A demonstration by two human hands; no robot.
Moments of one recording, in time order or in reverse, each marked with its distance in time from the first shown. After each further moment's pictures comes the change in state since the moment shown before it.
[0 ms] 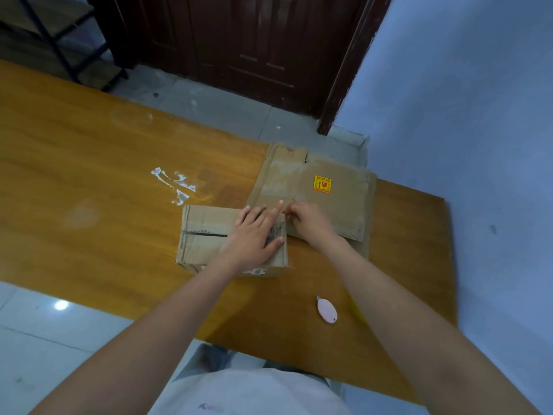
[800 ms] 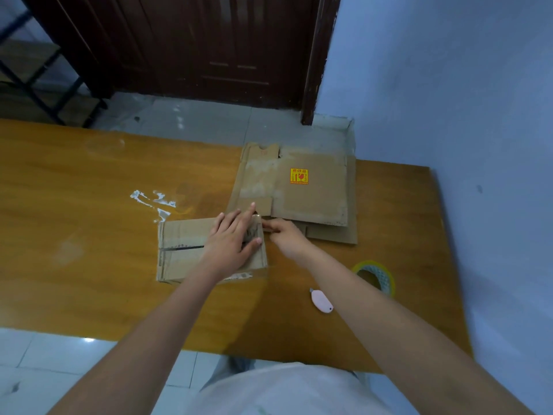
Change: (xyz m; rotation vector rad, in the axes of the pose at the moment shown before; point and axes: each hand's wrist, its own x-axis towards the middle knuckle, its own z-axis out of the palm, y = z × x) left_hand 0.002 -0.001 0.004 0.002 -0.020 -0.026; right_hand -0.054 -0.023 -0.008 0.854 -0.179 0.323
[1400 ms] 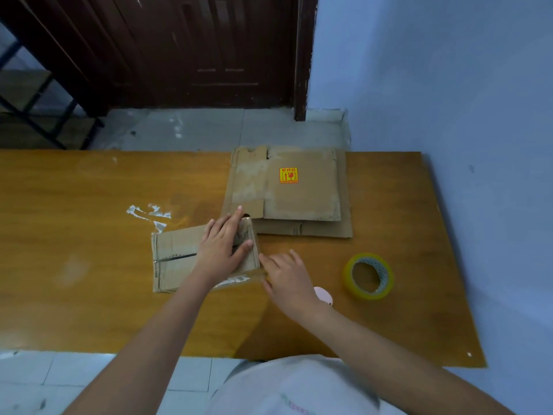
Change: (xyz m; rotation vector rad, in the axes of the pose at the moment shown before) left_hand 0.002 -0.002 -0.001 0.000 0.011 -0.013; right_hand -0.051 0.060 0.030 -0.836 0.306 -0.413
